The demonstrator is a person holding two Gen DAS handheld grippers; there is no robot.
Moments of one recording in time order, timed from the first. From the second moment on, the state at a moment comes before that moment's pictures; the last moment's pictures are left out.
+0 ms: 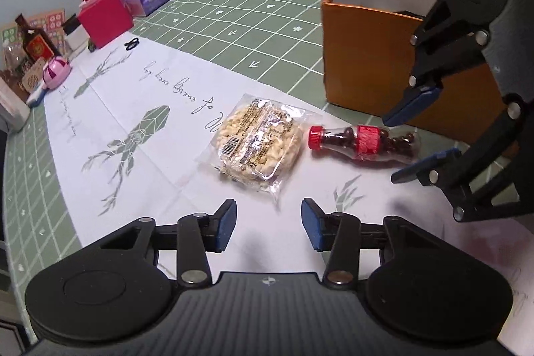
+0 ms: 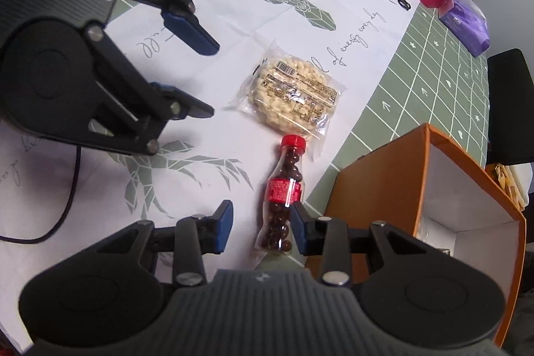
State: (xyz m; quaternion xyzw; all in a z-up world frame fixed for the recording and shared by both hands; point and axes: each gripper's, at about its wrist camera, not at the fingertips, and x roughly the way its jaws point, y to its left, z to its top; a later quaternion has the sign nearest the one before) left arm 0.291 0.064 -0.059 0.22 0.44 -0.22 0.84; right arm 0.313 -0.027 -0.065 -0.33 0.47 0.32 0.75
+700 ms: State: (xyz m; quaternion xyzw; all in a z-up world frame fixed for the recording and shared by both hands) left arm 0.306 0.060 -0.086 0.14 0.44 -0.18 0.87; right arm 0.317 -0.020 -0.087 -0.38 0.47 0.31 0.74
